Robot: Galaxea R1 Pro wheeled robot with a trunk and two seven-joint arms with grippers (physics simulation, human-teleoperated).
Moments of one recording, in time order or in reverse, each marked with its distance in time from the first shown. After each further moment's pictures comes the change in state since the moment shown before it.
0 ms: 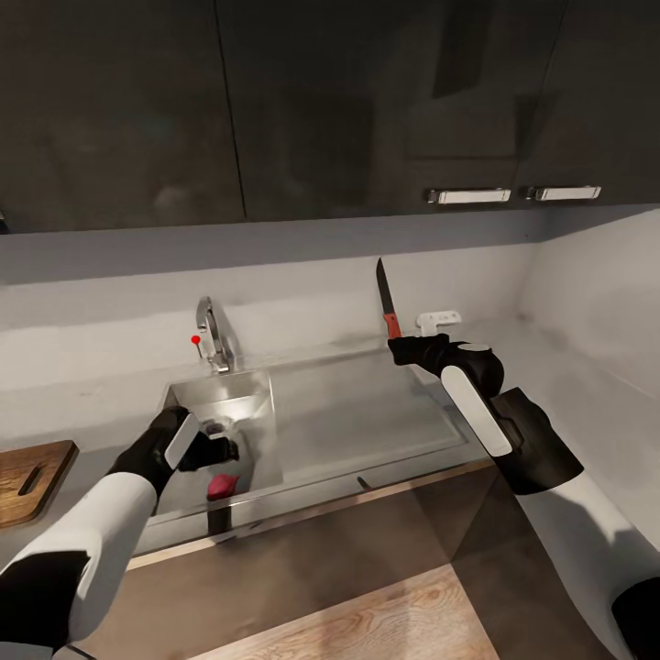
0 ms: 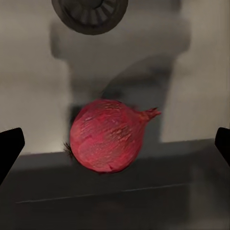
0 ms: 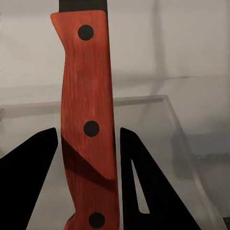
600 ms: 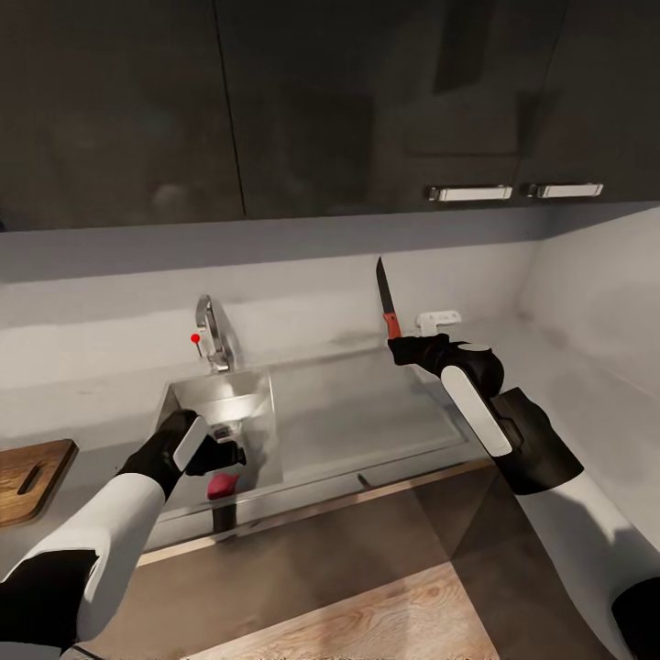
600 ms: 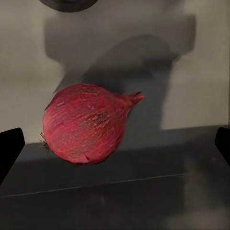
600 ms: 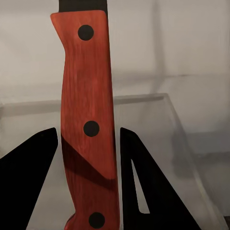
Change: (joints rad) left arm -0.001 -0.028 -0.002 0.029 0.000 -0.001 0.003; right arm 0.000 0.000 -0.001 0.000 0.000 0.000 0.000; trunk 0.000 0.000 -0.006
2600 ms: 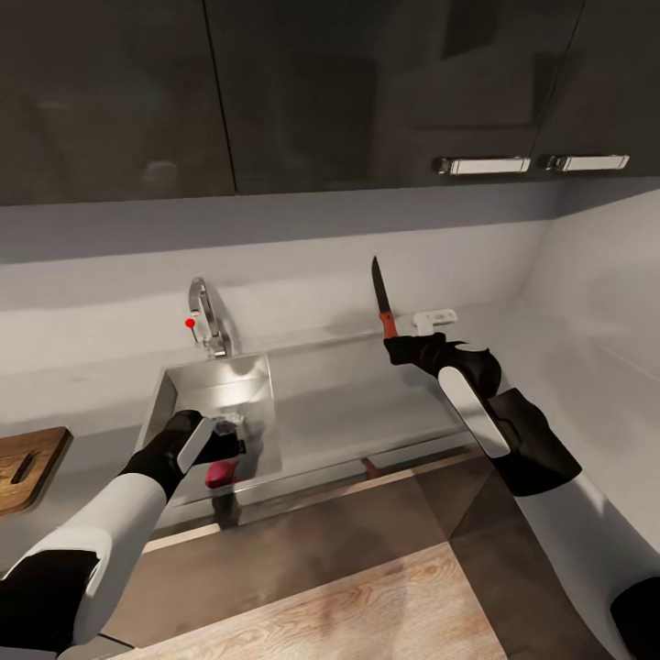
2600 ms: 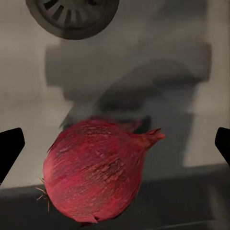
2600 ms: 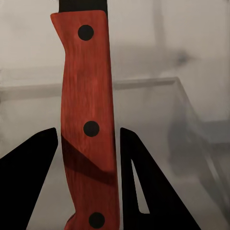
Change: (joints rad) left arm 0.000 0.006 -0.082 0.002 0.000 -0.150 0.001; right arm 0.000 0.006 0.013 -0.016 -0.002 -0.001 0.000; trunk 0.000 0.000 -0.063
